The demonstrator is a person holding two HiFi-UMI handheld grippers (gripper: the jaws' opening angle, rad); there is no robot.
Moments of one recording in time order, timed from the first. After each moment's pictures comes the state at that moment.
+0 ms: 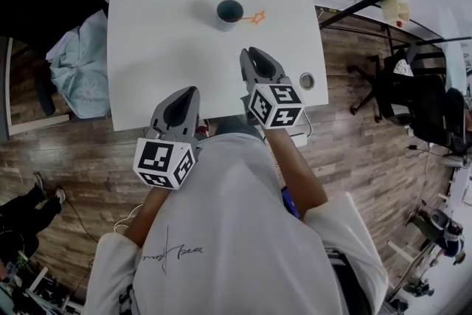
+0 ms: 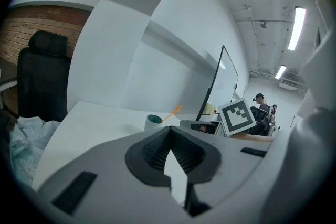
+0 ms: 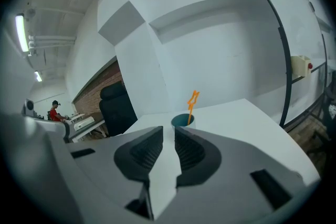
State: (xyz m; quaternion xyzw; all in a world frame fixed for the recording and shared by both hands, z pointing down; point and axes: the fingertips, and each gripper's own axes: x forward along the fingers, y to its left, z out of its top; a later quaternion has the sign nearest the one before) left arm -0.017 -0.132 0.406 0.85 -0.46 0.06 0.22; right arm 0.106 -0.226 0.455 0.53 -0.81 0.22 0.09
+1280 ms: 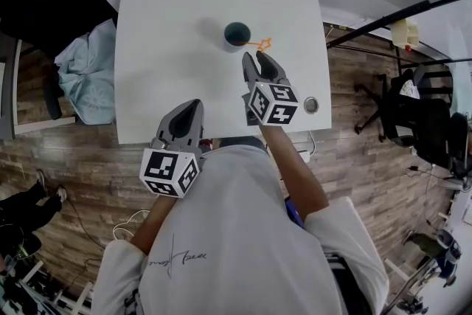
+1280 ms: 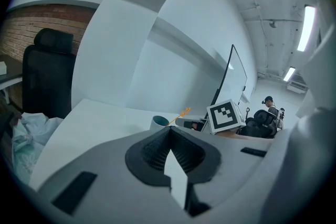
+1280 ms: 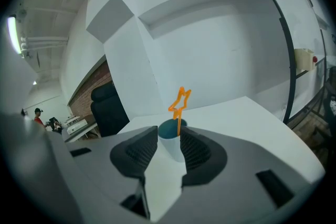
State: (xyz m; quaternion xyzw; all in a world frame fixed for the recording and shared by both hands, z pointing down) left arm -0.014 -0.163 0.414 0.83 -0.49 0.06 0.24; right arm 0.113 -0.292 0.480 0.54 -0.80 0.24 0.09
